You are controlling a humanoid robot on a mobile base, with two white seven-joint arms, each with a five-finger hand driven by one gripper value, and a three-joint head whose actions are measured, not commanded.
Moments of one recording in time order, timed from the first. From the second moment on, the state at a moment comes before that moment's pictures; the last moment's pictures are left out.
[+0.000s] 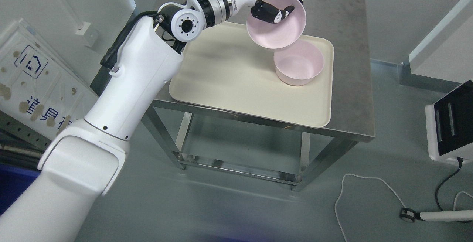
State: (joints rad) left arm -1.10 0.04 -0.59 -1.06 -0.44 -0.23 -0.47; right arm 0.05 0.00 0.00 -0.05 0.00 -0.18 0.00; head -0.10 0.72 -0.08
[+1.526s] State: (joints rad) left arm -1.12 0.00 -0.74 -0.94 -0.23 -0.23 -0.36; right arm 0.05 0.00 0.00 -0.05 0.00 -0.19 0.00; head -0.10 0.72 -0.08
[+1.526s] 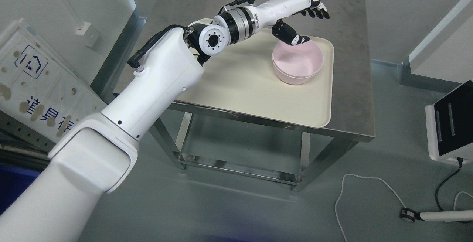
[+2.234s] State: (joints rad) left arm -0.85 0.00 -0.49 -1.19 -0.39 -0.34 -0.67; right arm 0.05 0.00 0.00 -0.05 0.00 -0.19 0.01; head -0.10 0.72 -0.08
